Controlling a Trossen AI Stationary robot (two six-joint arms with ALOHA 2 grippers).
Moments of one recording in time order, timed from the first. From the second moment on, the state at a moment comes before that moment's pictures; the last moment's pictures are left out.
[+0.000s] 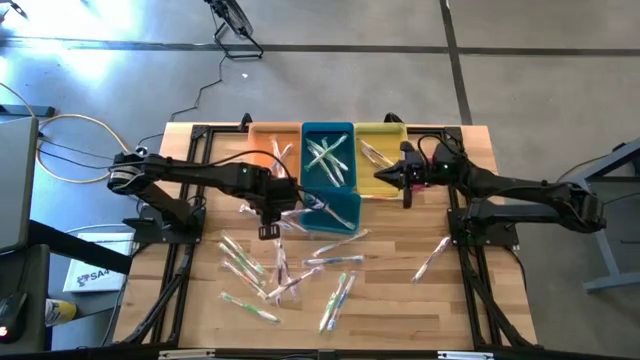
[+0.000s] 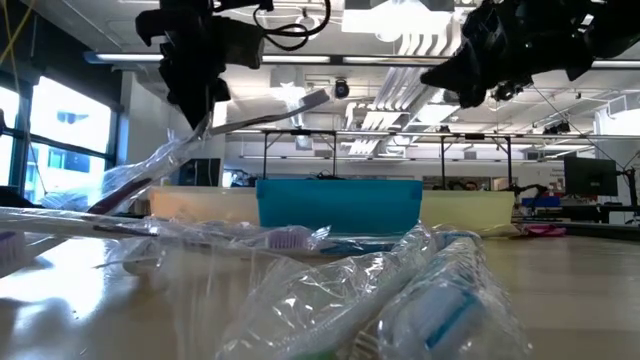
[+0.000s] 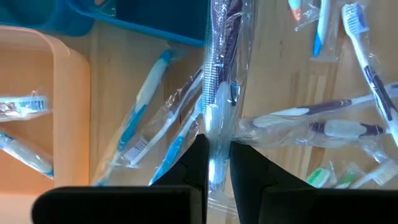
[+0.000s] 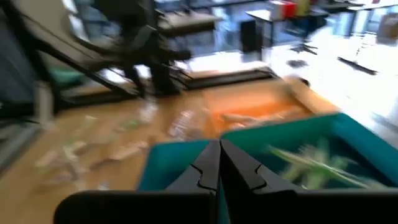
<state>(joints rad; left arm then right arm) 0.02 1.49 1.22 -0.99 0.01 -0.10 -0.44 0.88 0.43 0.29 -0.38 0.07</state>
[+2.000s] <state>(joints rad) 0.02 1.49 1.22 -0.91 0.01 -0.14 -0.14 1.78 0.72 0.98 -0.41 0.00</state>
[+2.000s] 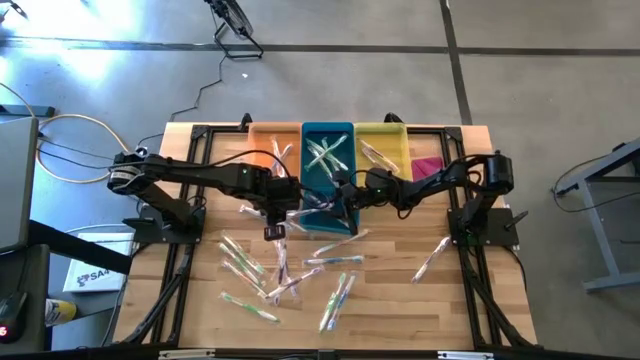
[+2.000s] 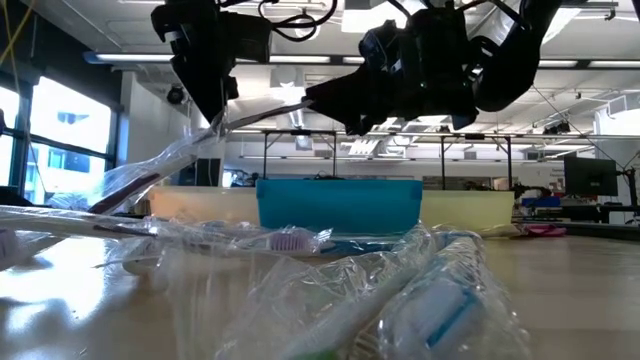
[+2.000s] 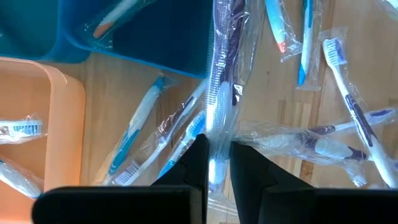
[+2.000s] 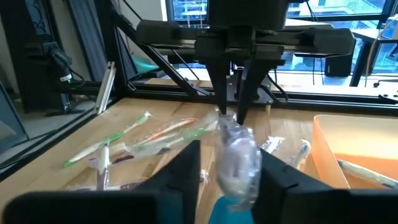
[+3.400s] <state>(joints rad) 0.02 1.49 1.22 -1.07 -0.06 -0.17 -0.26 1.72 0.72 0.85 -0.47 0.07</state>
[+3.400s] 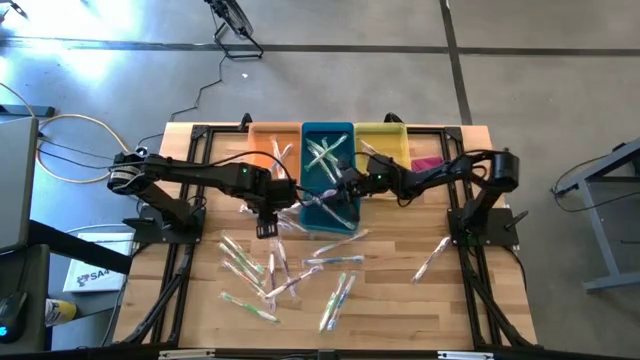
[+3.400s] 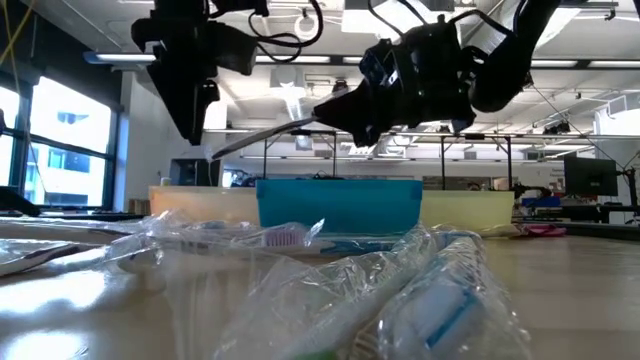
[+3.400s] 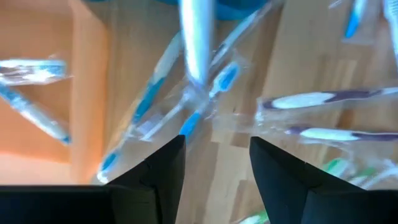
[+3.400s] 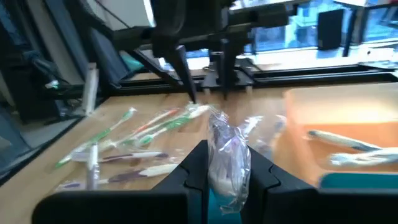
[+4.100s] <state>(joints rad) 0.04 1.49 1.22 -1.15 -0.20 -0.08 -0.46 1.10 0.72 -0.03 -0.23 -0.05</state>
